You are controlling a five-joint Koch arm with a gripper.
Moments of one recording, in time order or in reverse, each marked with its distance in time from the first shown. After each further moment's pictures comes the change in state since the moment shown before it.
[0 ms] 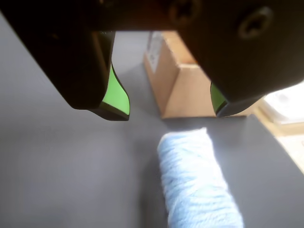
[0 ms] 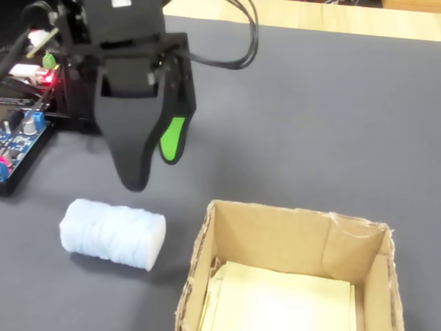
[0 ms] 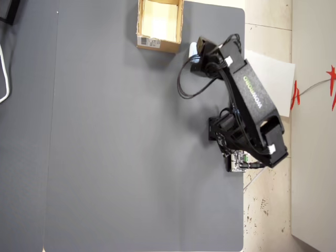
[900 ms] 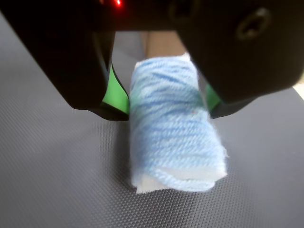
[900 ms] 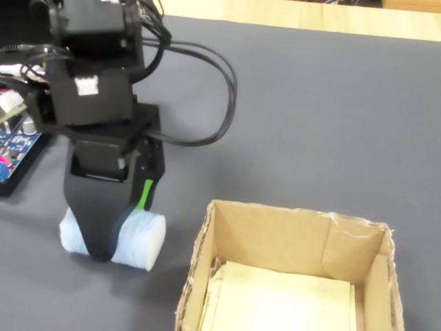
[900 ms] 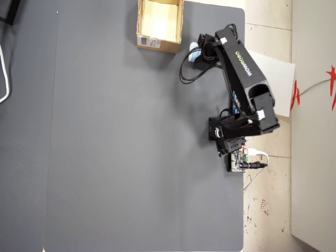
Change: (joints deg) arm 11.2 -15.4 2.5 -12.8 12.2
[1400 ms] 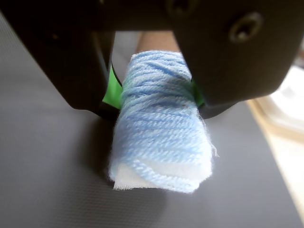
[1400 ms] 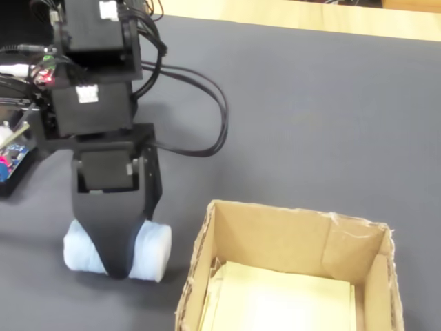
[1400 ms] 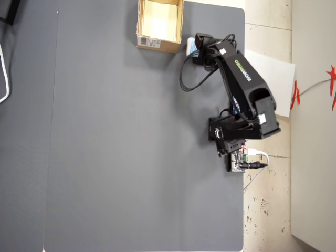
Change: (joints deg) arm 0.3 2.5 9.6 -24.8 13.8
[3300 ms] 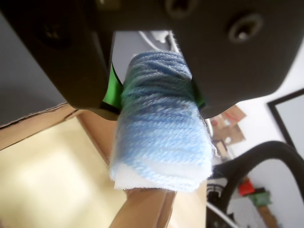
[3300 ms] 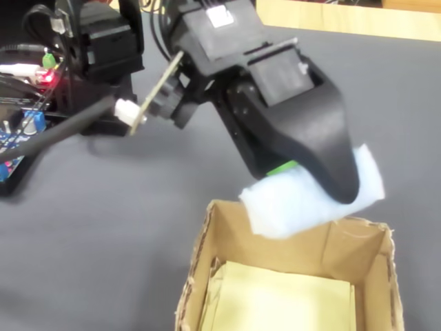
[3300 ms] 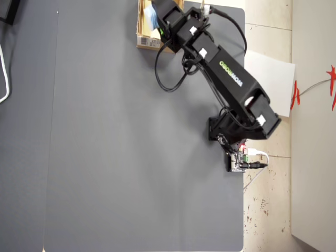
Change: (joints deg) arm -24.0 -1.3 -22.9 -5.0 8.8
